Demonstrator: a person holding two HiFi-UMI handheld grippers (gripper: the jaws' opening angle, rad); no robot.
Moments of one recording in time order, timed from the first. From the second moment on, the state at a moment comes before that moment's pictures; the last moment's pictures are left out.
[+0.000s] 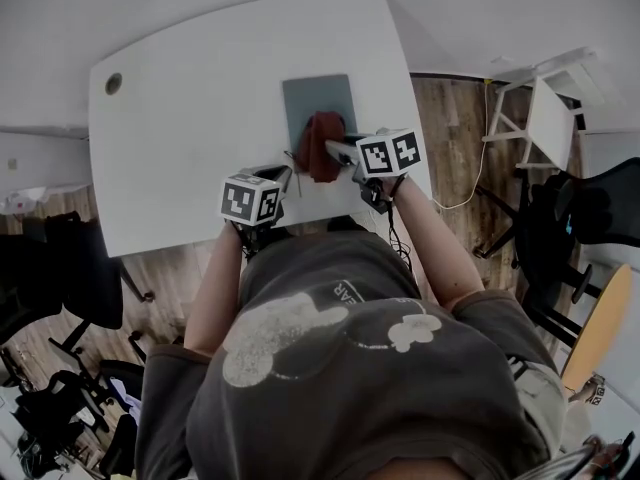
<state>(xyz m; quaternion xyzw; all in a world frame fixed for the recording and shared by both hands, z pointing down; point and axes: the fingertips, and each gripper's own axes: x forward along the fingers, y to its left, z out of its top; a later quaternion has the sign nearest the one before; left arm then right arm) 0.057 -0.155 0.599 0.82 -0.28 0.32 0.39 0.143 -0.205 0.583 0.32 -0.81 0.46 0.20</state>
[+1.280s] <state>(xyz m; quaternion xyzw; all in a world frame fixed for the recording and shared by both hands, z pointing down) 0.072 -0.155 0.601 0.84 -0.23 0.35 0.36 0.237 -0.195 0.584 0.46 -0.74 0.46 0.16</state>
